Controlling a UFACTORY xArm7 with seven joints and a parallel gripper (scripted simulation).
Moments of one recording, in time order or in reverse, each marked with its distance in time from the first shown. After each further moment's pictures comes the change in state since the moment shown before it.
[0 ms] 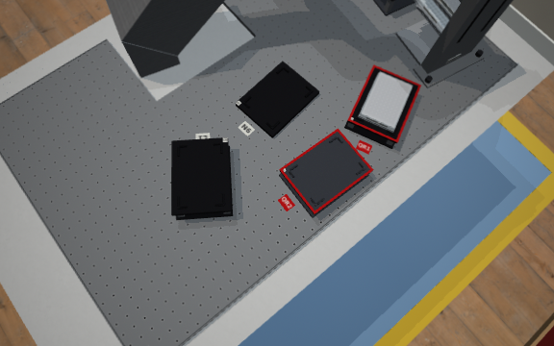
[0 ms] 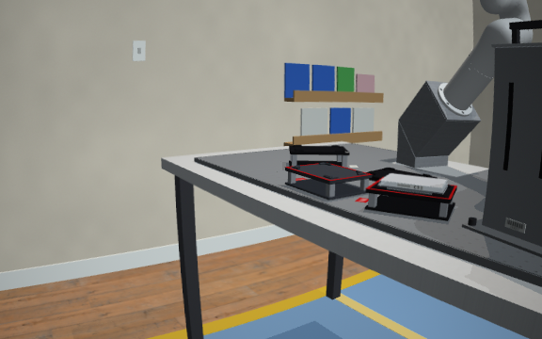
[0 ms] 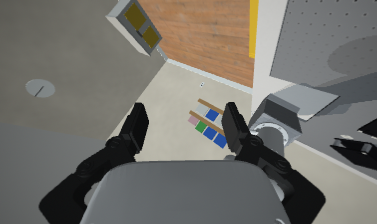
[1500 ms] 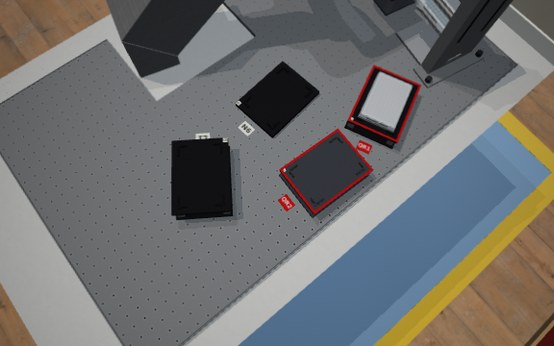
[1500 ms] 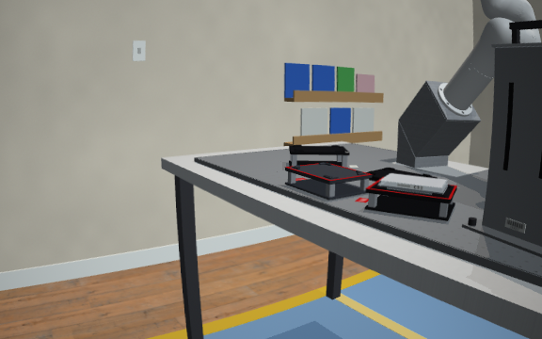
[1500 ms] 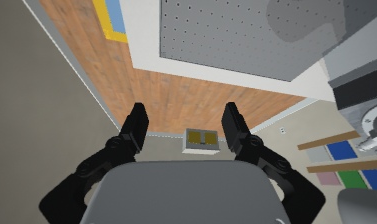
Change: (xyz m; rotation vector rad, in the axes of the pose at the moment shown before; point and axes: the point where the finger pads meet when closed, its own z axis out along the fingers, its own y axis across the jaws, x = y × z) arm 0.054 0.126 -0.011 -0.117 0.680 0.983
